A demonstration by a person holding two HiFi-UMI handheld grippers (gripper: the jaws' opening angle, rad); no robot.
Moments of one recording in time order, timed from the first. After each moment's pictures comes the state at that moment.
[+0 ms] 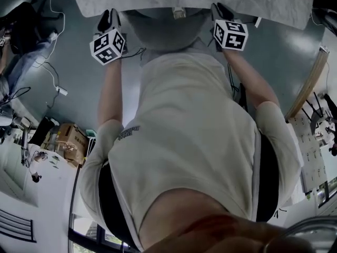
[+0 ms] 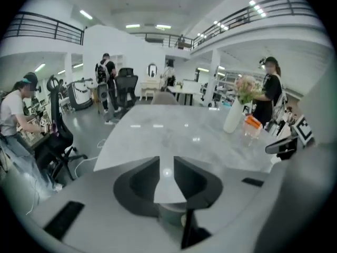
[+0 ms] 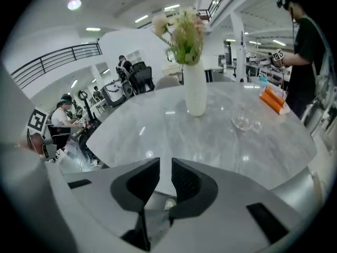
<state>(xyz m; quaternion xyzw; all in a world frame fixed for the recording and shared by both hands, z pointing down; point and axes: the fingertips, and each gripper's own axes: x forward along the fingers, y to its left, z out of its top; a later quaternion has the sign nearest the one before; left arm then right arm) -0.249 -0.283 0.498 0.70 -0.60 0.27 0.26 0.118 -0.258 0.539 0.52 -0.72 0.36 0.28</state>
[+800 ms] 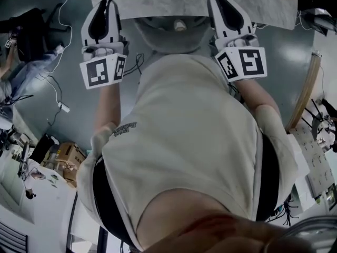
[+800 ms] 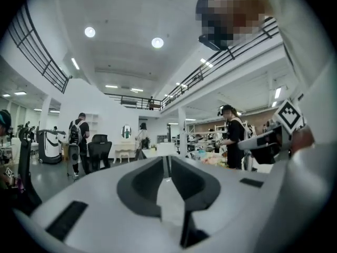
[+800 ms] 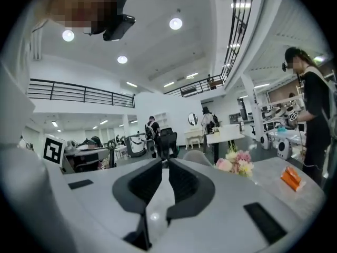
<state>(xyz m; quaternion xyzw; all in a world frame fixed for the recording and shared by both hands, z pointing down) -0.218 -0.299 0.211 0.84 -0.54 0.05 0.00 0.011 -0.282 0.215 0.53 -0.84 0.12 0.02</state>
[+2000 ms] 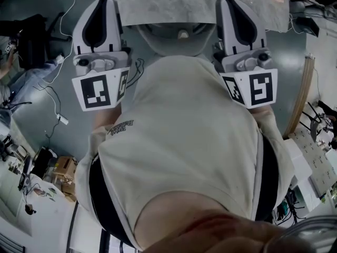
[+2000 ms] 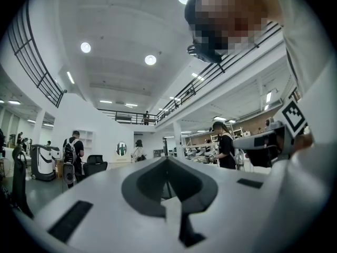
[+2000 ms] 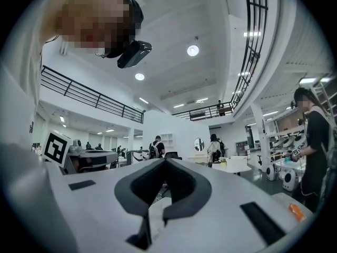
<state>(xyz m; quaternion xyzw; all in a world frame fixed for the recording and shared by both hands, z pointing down) -0.219 -0.274 0.092 0.85 -0.52 0.00 -0.08 -0.034 -0.246 0.084 0.52 -0.85 -0.01 -0.04</state>
